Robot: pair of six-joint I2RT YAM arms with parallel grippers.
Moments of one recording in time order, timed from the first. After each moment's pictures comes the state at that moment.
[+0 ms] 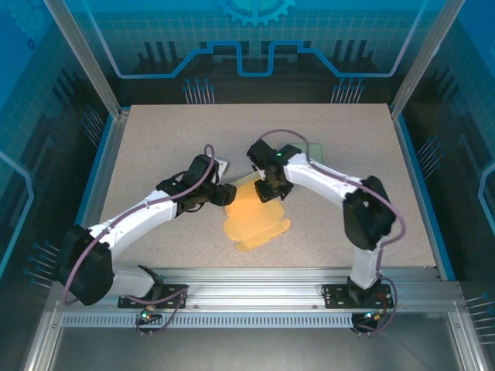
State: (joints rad) left arm -0.53 1.34 0.92 -0.45 -0.03 -0.22; right arm 0.70 1.82 1.47 -0.97 0.09 0.25
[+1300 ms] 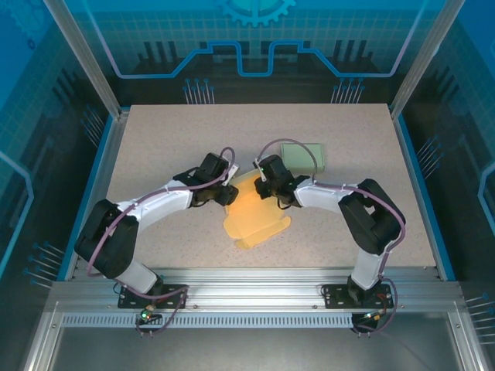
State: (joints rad) left arm -0.51 1.55 0.96 -0.38 -0.03 -0.01; right arm 0.67 1.81 1.06 -0.08 0.14 0.18
